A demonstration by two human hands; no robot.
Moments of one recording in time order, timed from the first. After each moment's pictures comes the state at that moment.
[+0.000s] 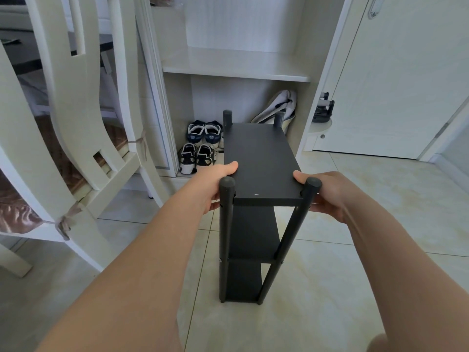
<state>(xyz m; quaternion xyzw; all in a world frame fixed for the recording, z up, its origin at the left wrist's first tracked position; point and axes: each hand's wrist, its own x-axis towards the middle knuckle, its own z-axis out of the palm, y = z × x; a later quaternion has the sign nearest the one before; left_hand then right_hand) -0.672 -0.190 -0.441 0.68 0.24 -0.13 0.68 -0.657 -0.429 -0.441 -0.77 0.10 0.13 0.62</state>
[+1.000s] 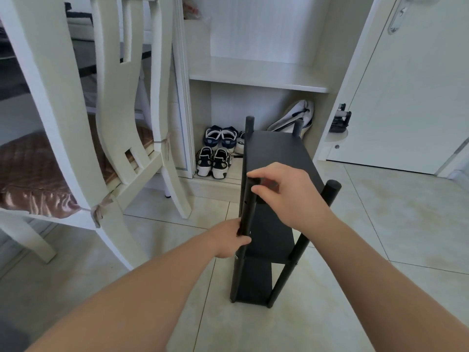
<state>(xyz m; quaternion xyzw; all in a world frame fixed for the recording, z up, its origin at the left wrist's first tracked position) -0.724 -0.165 -0.538 0.92 -0.01 -0.20 0.35 -0.723 -0.328 -0.419 -0.90 -0.27 -0.09 0.31</state>
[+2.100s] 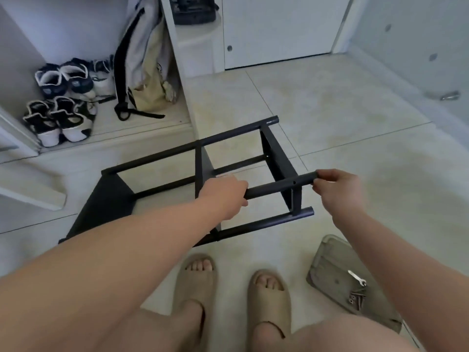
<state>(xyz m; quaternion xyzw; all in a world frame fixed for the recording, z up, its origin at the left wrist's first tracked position) -0.638 -0.480 -0.654 0.94 -0.30 -0.15 -0.05 -0.720 -0.700 -0.659 -0.75 0.38 -0.12 0.53</state>
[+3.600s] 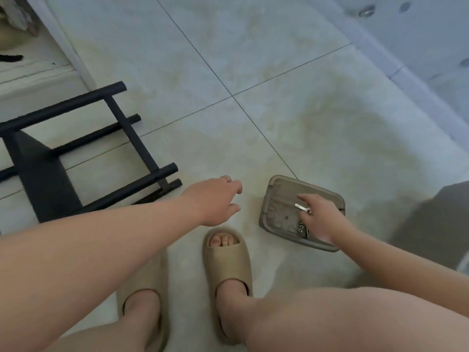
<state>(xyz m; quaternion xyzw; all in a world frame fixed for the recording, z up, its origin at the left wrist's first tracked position) -0.697 -0.546 -0.750 0.81 -0.47 -0.34 0.05 -0.885 -0.762 -0.780 -0.89 0.34 0.21 0.23</state>
